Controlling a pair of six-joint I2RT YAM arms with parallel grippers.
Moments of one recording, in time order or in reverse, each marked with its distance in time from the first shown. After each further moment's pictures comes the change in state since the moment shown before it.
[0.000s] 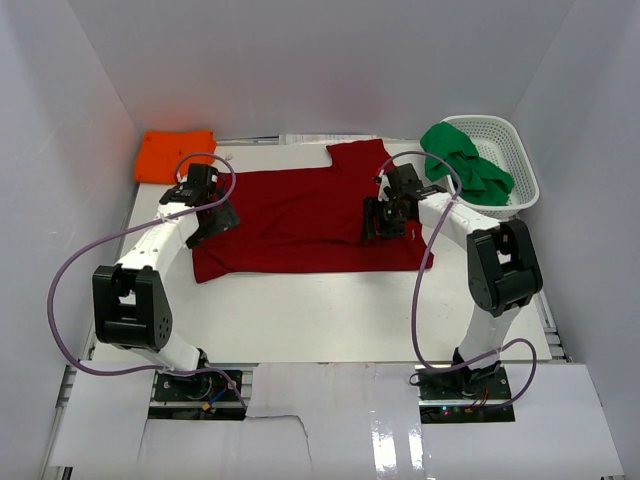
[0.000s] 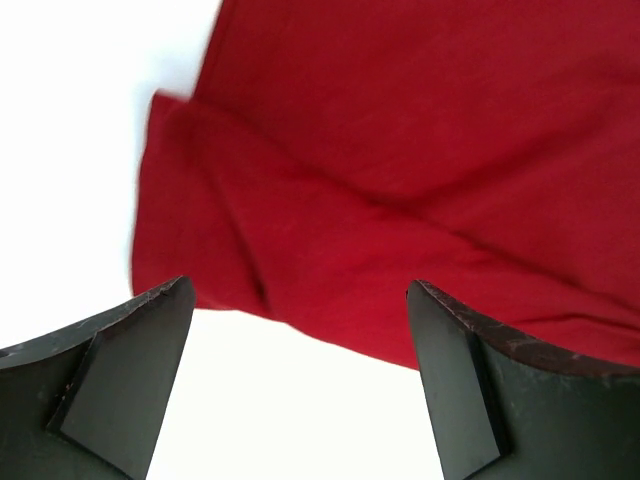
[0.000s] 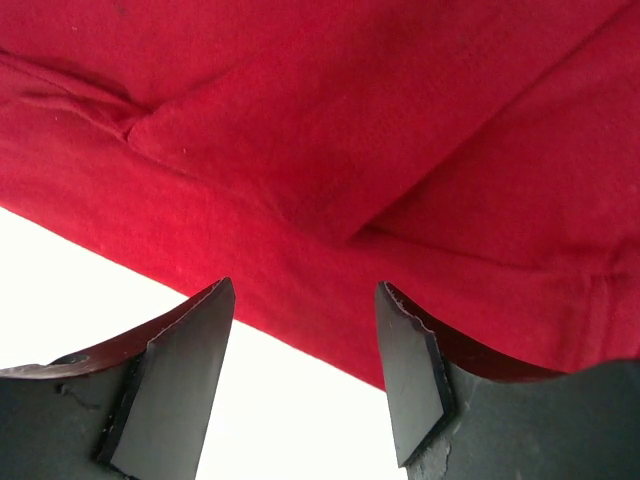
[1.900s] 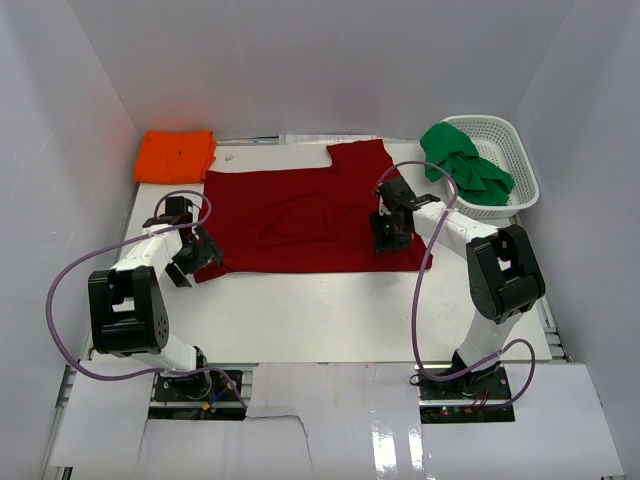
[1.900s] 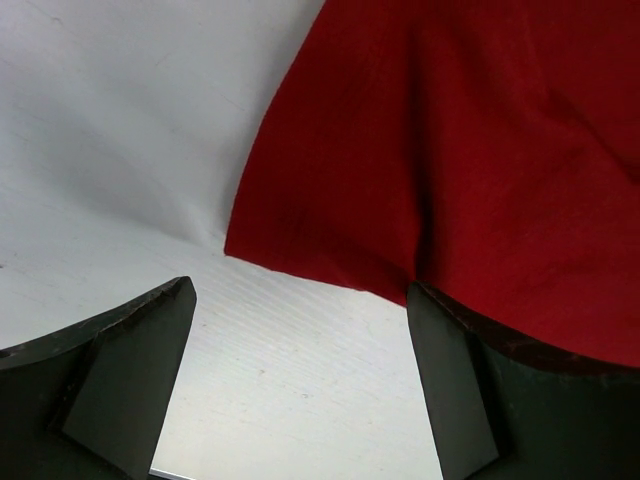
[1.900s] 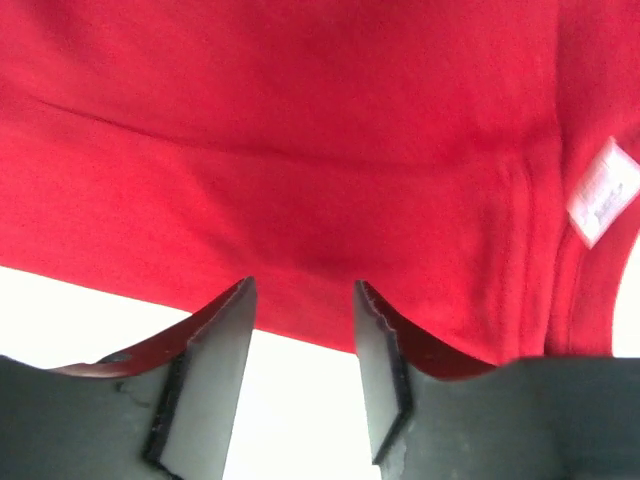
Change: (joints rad) left arm 0.204 -0.030 -0.275 0.003 0.113 -0.008; right arm 0.069 -0.041 -0.065 -0.055 0.254 -0.025
